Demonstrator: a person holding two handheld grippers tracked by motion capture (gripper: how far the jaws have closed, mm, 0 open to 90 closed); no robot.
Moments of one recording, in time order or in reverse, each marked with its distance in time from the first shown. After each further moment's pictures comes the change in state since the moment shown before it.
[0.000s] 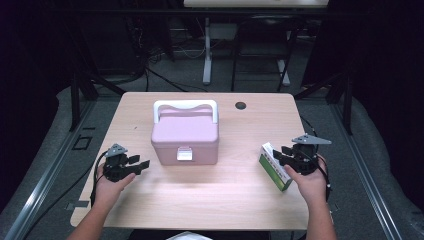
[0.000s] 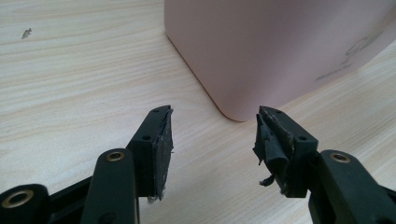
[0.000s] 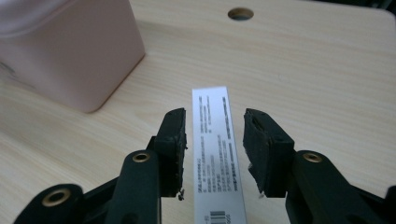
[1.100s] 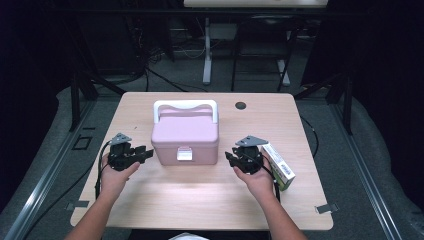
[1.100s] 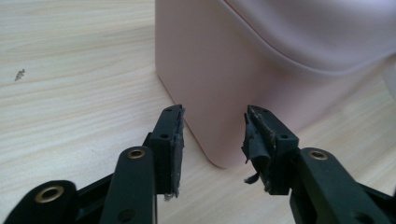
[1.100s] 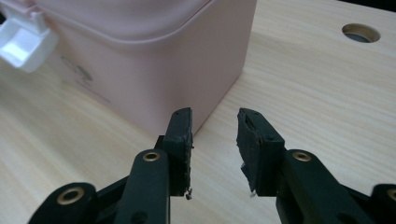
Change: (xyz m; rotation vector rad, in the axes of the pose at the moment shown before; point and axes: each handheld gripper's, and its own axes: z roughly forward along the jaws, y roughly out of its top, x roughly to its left) left arm -0.007 0.036 0.008 -0.033 -0.004 -0.018; right arm 0.110 0.009 0.086 0.003 0.110 -0.128
